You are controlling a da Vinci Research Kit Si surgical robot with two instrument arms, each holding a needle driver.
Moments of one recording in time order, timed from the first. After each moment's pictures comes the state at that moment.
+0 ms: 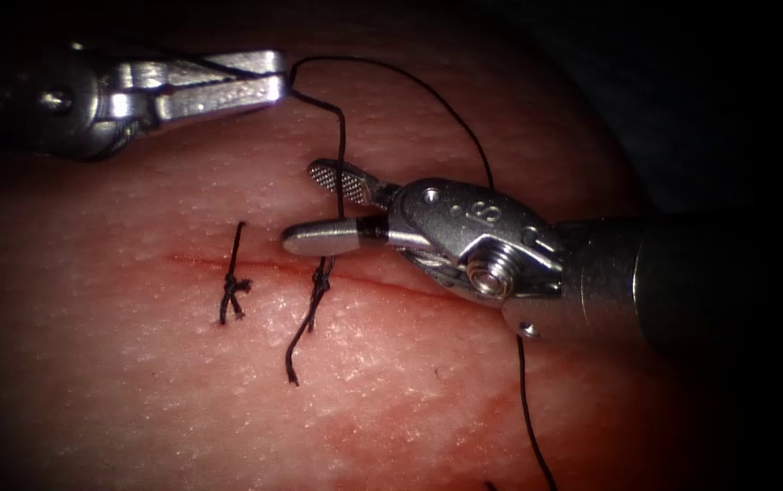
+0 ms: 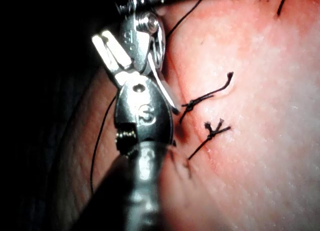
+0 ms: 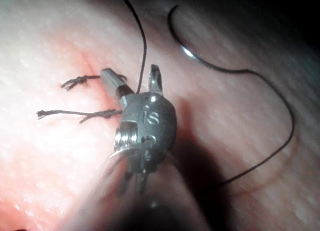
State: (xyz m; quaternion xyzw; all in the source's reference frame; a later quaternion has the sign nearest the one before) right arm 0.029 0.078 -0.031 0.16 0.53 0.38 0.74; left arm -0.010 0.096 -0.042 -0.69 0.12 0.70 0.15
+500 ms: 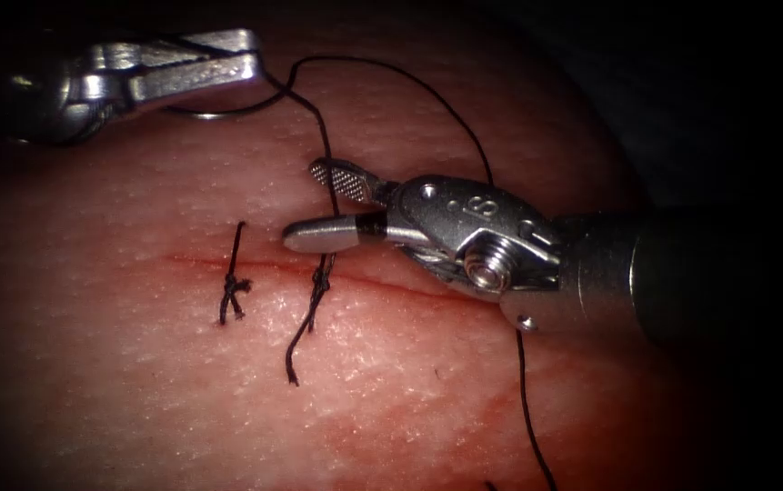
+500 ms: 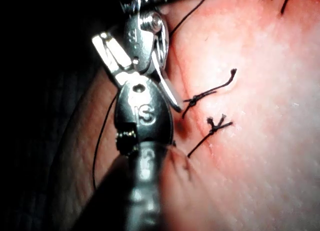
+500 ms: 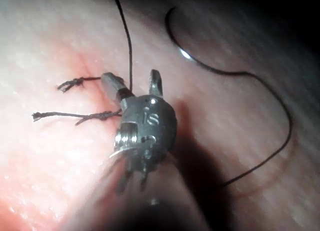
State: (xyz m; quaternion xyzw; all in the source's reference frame) right arm 0.030 0.078 -0.031 0.13 0.54 0.36 0.75; left arm -0.008 0.097 -0.043 -0.68 0.11 0.70 0.16
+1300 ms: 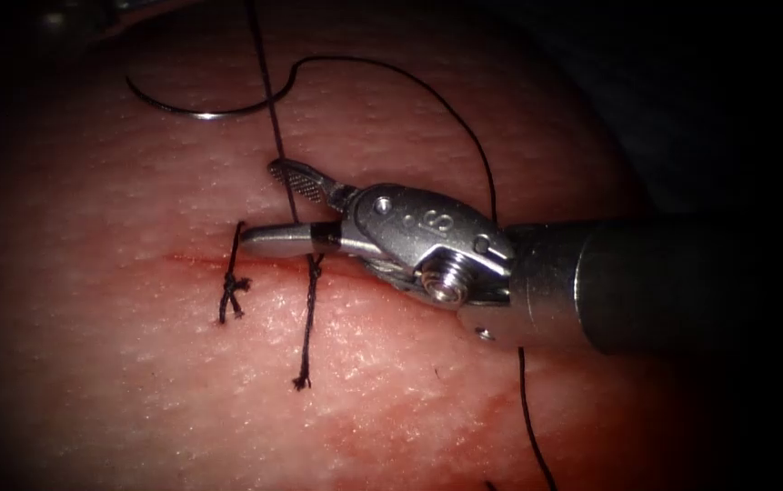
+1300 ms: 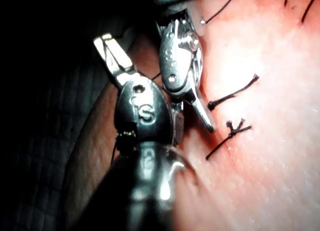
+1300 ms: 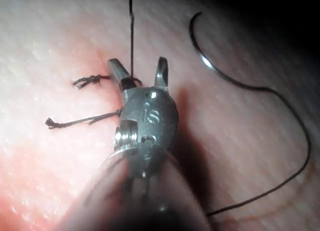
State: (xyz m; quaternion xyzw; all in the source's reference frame) right arm 0.033 0.077 -0.031 0.06 0.59 0.33 0.73; left arm -0.008 0.100 -0.045 -0.68 0.12 0.70 0.17
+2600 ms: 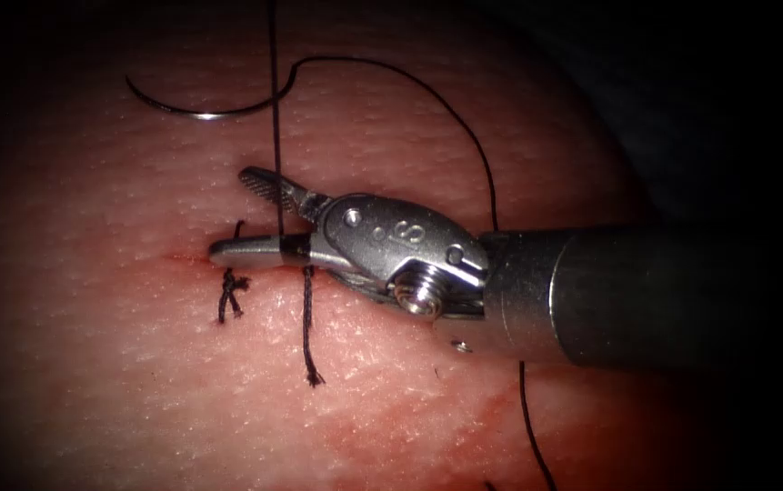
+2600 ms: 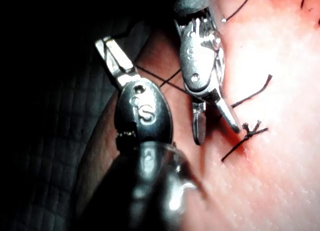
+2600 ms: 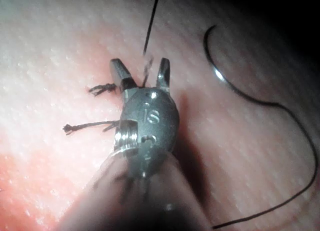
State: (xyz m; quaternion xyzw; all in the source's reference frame) right arm 0.034 0.076 -0.033 0.06 0.59 0.31 0.74; left arm -0.009 0.102 -0.045 -0.67 0.12 0.71 0.16
